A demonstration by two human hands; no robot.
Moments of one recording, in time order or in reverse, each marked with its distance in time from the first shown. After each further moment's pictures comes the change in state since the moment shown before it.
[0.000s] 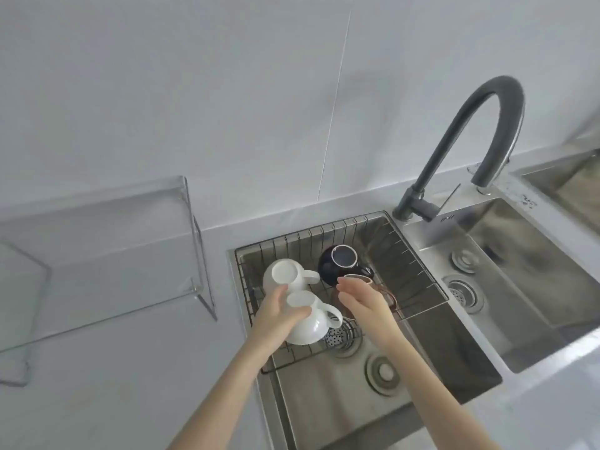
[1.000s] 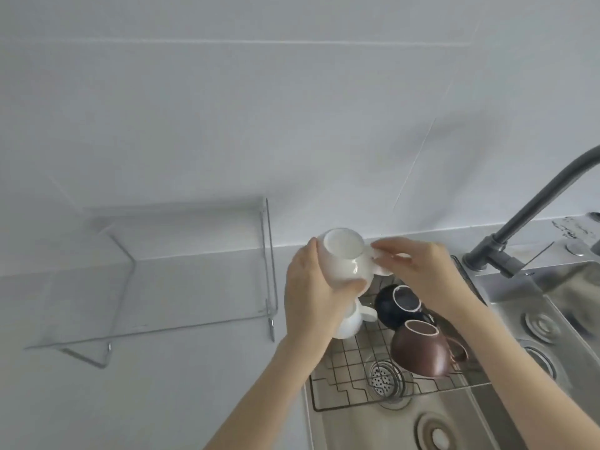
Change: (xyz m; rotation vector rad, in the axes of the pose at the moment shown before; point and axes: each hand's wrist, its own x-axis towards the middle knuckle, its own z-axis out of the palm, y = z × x) left_hand -0.006 0.081 -0.045 0.316 0.621 0.382; right_hand 0.035 -0.159 0.010 -0.466 -0.036 -0.517
